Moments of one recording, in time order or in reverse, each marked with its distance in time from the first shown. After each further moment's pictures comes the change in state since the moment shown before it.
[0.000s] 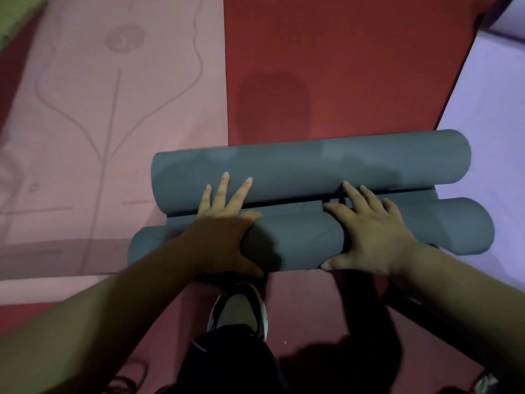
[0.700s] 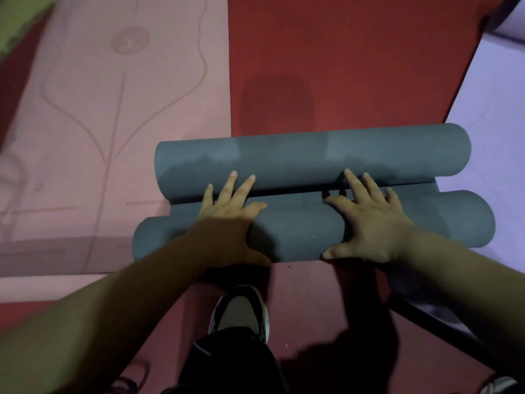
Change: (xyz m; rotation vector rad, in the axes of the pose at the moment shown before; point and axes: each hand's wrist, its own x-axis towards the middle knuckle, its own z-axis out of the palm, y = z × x) left_hand 0.010 0.002 -0.002 -0.046 0.011 -0.082; right_hand 0.020 0.006 -0.009 0.028 -0.006 -0.009
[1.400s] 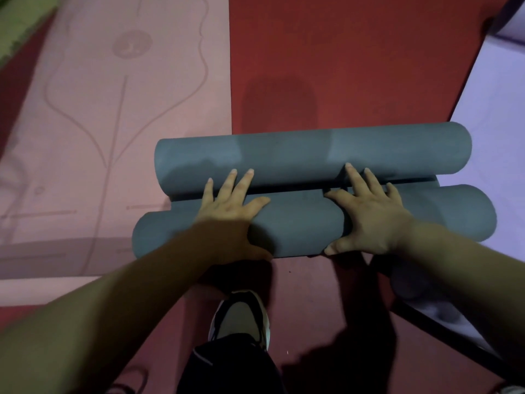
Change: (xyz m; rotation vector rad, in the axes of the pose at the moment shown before) left_hand 0.007 0.000 -0.004 0.063 0.083 -0.017; right_hand 0.018 0.001 -0.014 0.000 -0.036 0.025
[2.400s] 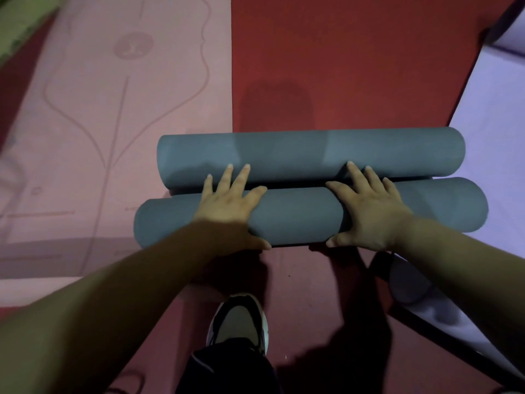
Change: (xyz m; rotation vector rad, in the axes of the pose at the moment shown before) left_hand 0.019 -0.005 -0.010 -0.045 -0.039 -0.065; right_hand 0.004 -0.004 -0.014 -0.076 0.078 0.006
